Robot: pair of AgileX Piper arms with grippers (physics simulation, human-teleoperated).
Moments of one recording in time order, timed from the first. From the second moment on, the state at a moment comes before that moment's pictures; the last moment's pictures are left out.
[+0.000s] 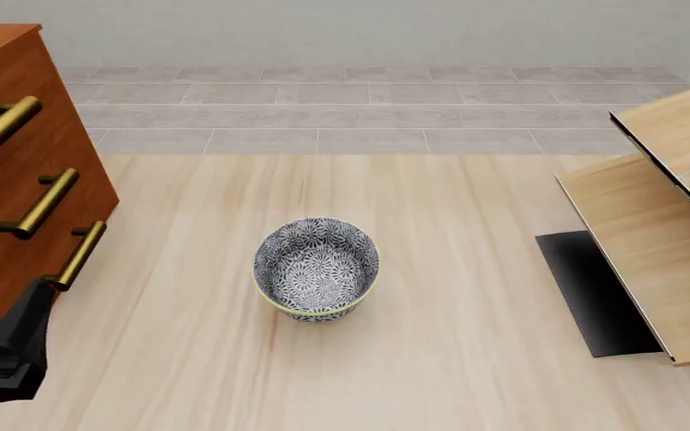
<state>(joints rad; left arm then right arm) -0.02 0.14 0.00 -0.13 -0.03 -0.65 1.20 -1.07 0.02 0.21</state>
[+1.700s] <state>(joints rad) -0.02 0.12 0.00 -0.10 -0.02 -0.70 1.33 -1.00 -0.07 0.23</state>
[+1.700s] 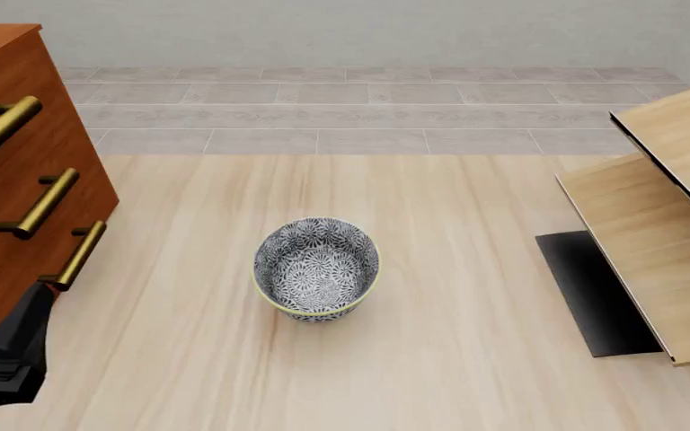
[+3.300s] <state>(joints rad) -0.03 0.14 0.00 -0.13 -0.03 -0.66 1.12 -1.07 0.08 0.22</state>
